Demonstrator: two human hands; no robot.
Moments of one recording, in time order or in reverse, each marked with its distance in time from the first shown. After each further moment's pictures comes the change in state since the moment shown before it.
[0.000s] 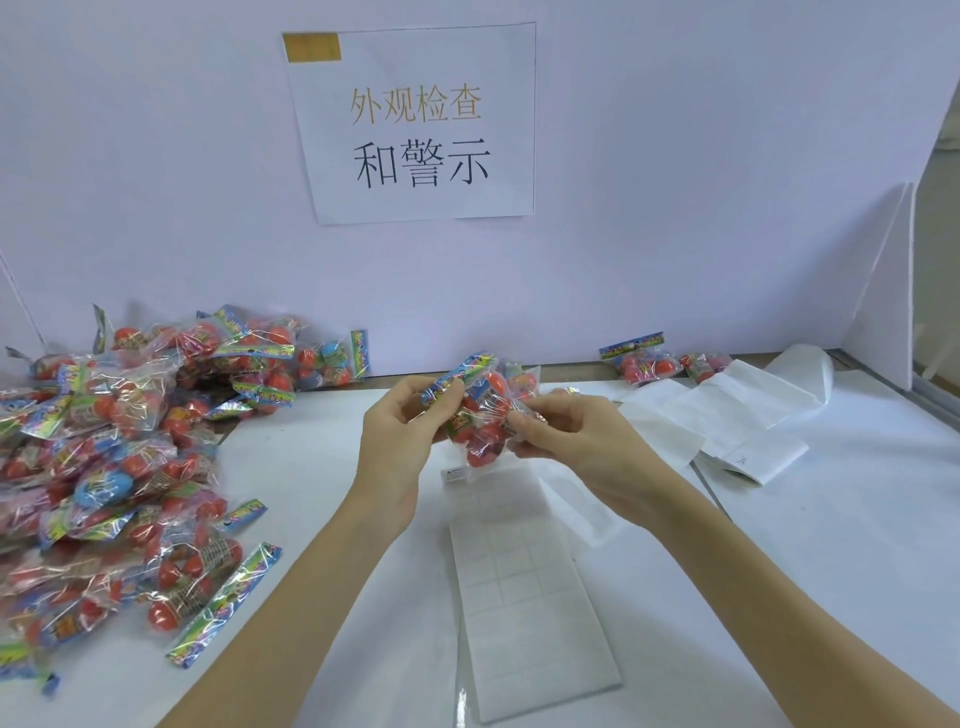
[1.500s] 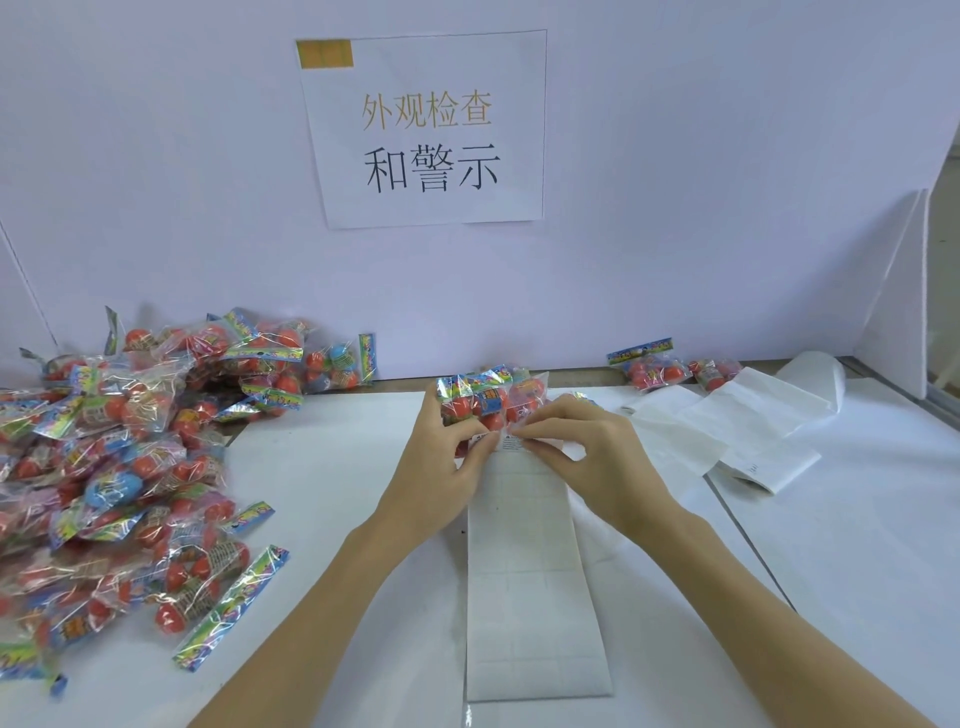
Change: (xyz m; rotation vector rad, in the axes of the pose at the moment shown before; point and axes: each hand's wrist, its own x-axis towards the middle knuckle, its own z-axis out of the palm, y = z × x) left_hand 0.002 -0.028 -0.006 0.798 -0.198 0.570; right_hand 0.000 0.023 -0.008 -0.836 0.168 -0.540
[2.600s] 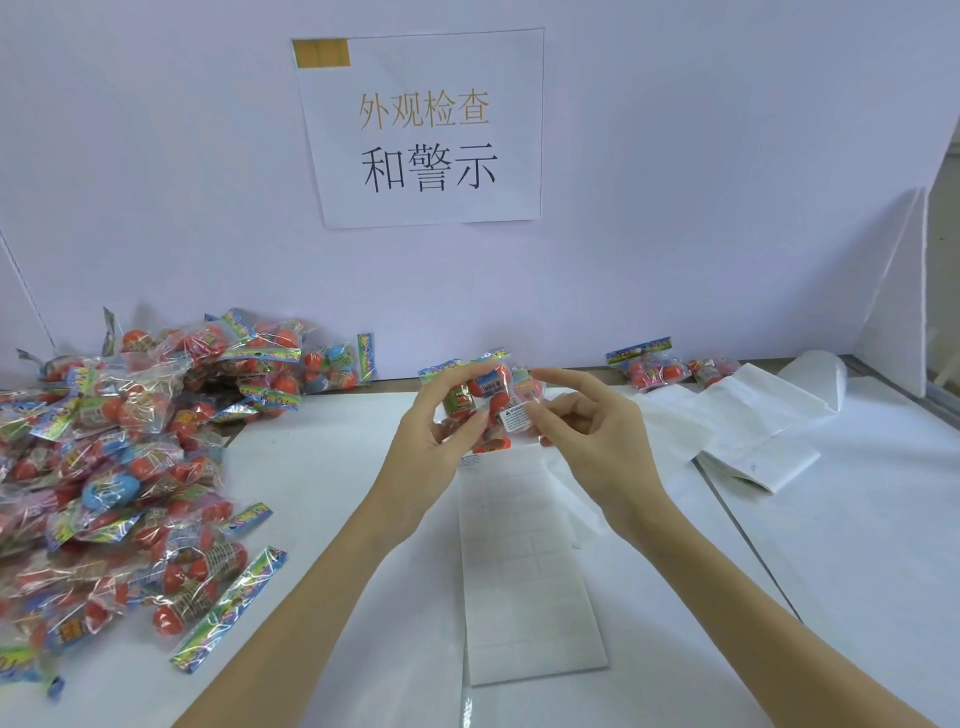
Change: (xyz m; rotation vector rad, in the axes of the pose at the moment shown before) left_hand 0.008 0.015 -0.011 -0.711 -0.068 -0.229; right_hand 0.009 -0.026 0.001 0.684 0.196 0.444
